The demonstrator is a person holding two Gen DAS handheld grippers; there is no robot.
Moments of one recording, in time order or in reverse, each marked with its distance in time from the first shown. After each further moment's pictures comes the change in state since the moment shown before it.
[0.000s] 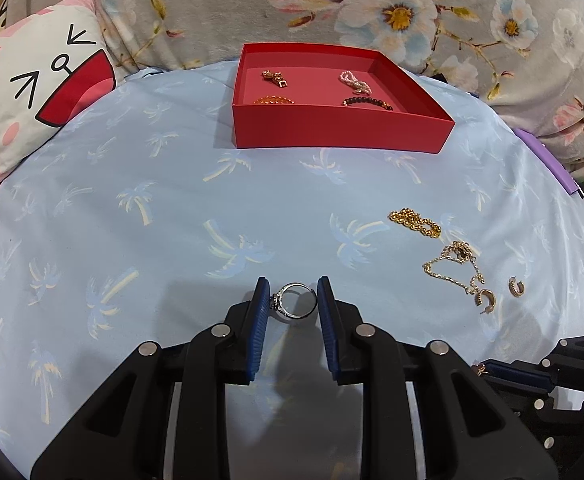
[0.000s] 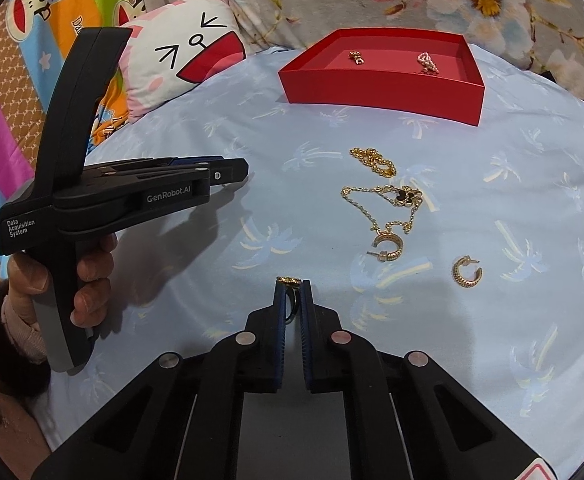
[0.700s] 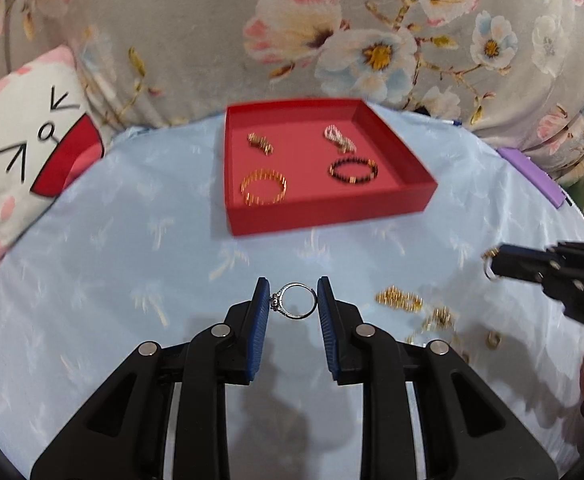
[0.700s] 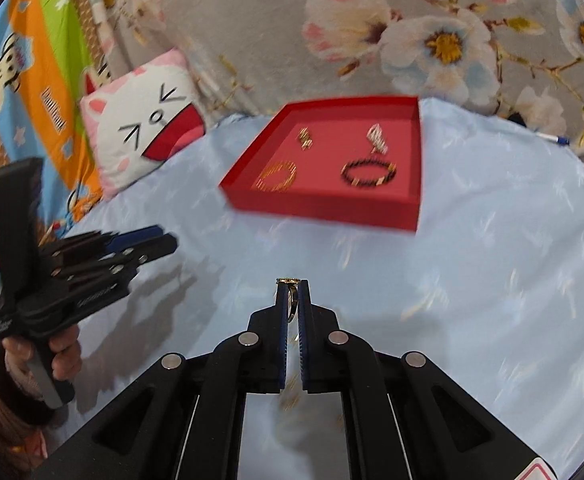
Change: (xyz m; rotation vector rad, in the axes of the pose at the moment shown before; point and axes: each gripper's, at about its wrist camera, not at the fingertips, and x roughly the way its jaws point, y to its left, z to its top) left arm -0.026 -0.006 0.072 0.102 -0.101 -0.036; right arm -0.029 -0.066 0.107 0.083 -0.137 -0.047
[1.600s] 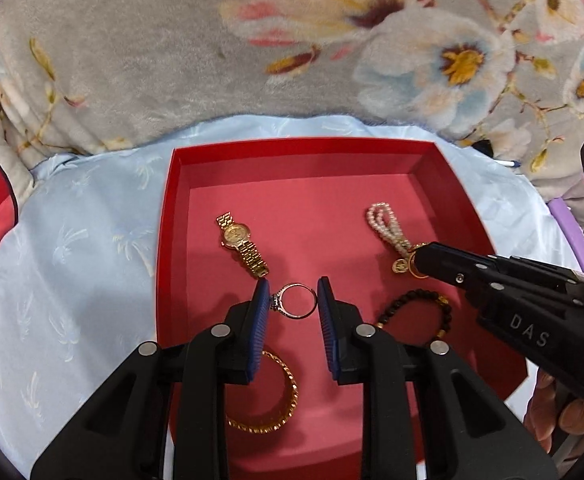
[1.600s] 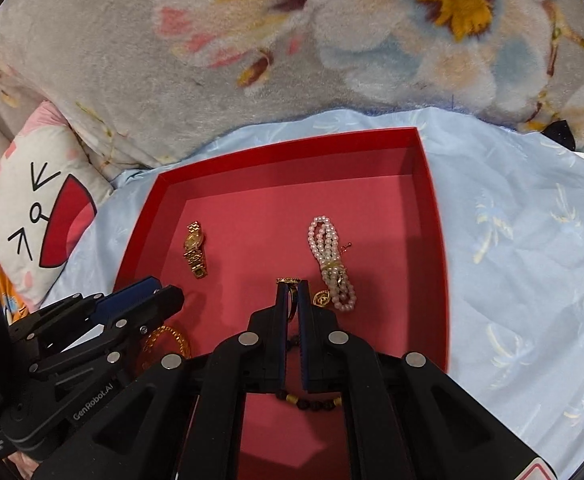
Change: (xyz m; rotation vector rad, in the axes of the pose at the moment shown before) left arm 0.191 0.032 0.149 -0.075 0.156 -0.045; right arm 0.181 -0.075 0.163 0.209 0.110 -0.106
